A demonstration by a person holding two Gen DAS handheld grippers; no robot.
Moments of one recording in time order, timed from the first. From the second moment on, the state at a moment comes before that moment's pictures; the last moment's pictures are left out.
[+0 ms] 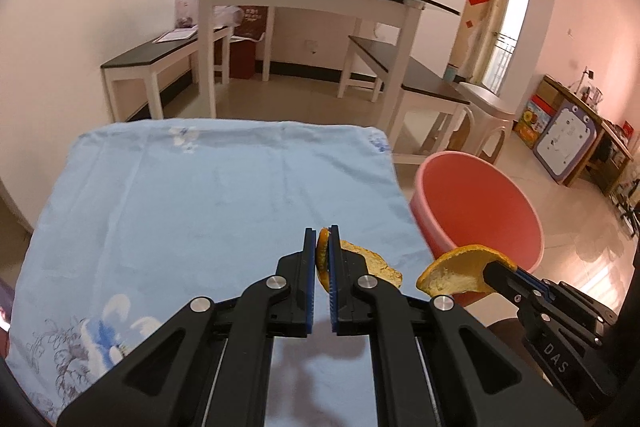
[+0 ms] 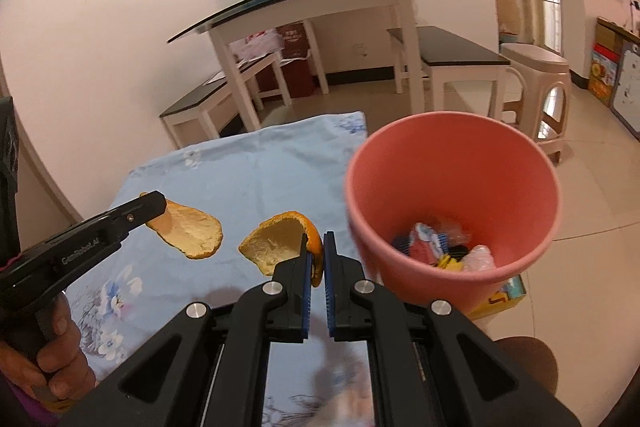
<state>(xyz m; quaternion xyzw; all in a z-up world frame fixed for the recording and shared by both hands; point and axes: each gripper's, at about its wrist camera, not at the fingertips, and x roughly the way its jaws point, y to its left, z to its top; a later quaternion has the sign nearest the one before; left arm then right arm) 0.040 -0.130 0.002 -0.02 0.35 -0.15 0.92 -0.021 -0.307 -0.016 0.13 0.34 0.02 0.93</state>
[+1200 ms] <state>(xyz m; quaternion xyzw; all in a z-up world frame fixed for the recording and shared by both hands) 0.072 -0.259 0.012 0.05 0.32 -0.24 0.92 0.000 -0.418 -0.039 0.17 0.33 -0.10 0.92</state>
